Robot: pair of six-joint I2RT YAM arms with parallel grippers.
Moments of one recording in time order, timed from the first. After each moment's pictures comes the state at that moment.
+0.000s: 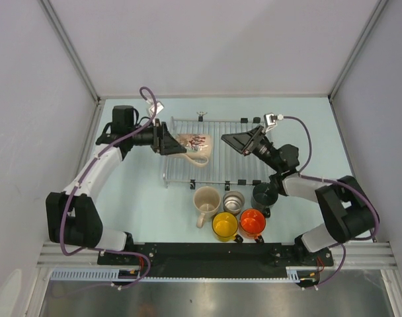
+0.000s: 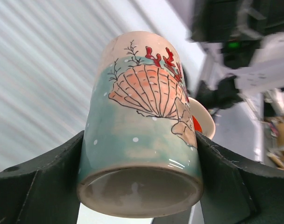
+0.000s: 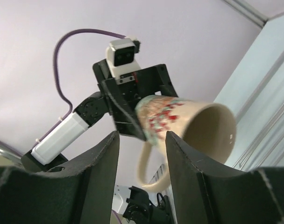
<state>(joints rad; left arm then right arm) -0.13 1.41 1.11 -0.33 1.12 -0.16 0.43 1.51 0.60 1.31 -0.52 1.30</state>
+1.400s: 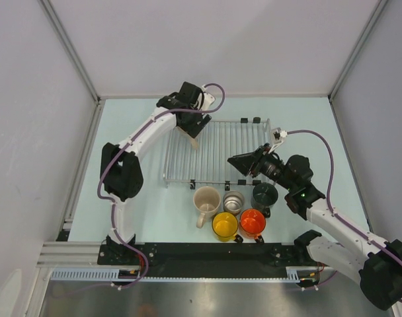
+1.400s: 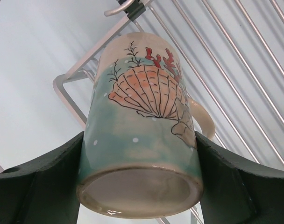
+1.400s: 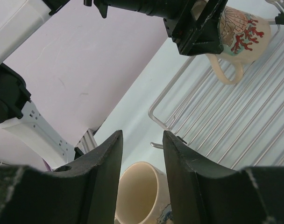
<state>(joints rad) -0.50 2.02 1.90 -0.83 -0.12 0.30 0.52 0.93 0.51 0.49 -0.40 0.73</state>
